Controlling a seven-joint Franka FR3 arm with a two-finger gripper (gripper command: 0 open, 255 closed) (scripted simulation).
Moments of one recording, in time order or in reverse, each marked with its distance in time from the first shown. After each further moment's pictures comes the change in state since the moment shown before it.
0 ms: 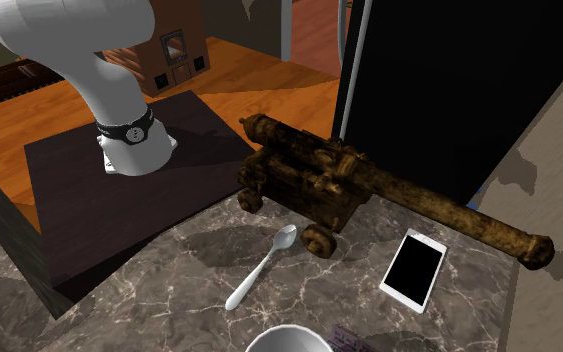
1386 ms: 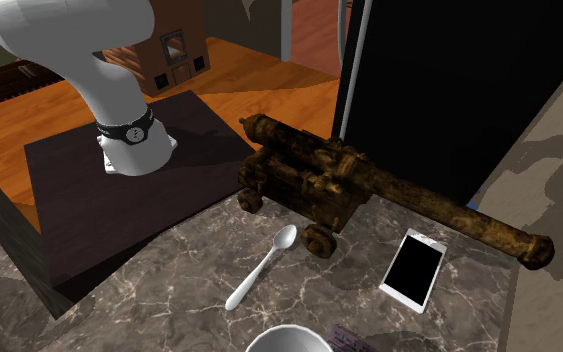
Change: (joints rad) arm 0.099 -0.015 0.410 -0.174 0.212 0.062 0.525
